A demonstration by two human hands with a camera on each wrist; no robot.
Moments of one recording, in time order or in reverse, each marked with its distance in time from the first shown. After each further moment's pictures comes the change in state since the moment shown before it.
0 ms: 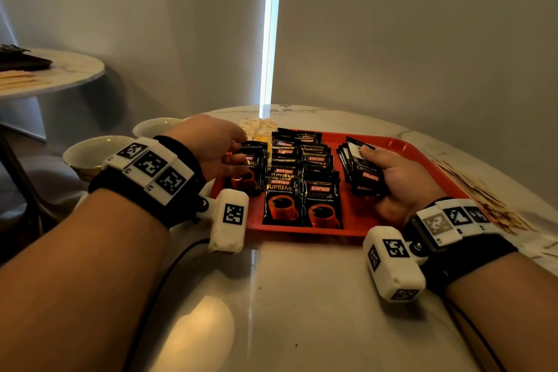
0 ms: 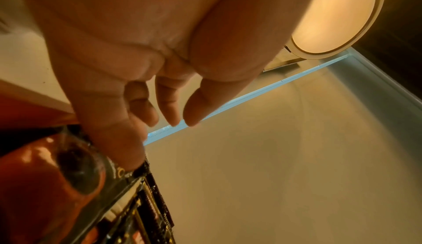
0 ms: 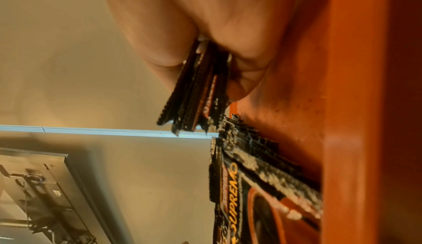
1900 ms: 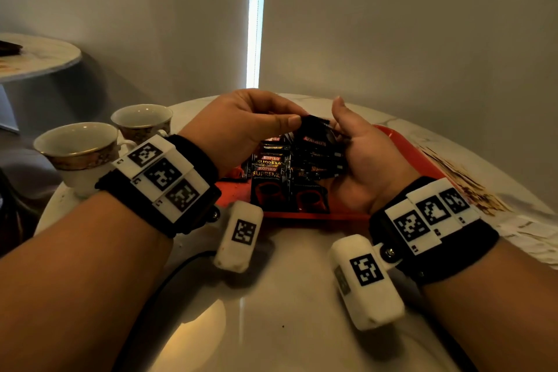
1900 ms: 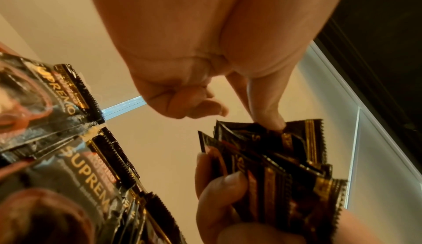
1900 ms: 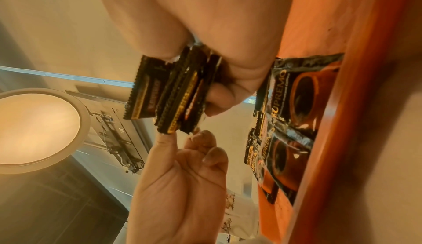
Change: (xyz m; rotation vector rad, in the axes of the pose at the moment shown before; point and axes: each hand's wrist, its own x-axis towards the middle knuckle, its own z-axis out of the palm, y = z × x) left_hand -0.035 -0.002 0.034 0.117 -0.363 0.620; right_hand -0.039 -0.008 0.057 0.046 -0.252 0.149
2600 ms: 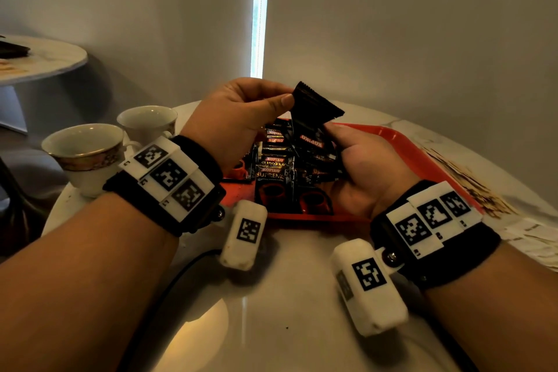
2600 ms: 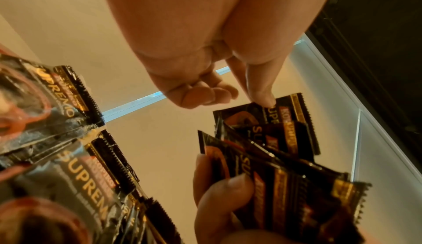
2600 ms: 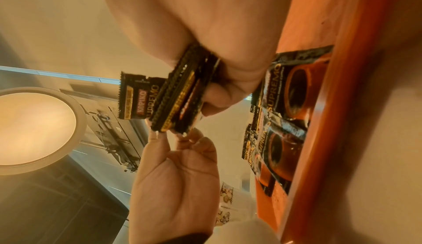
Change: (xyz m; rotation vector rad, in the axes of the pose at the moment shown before) left_hand 0.002 -0.002 -0.002 -0.078 0.210 0.052; right_hand 0.007 0.008 0.000 0.064 0.039 -0.033
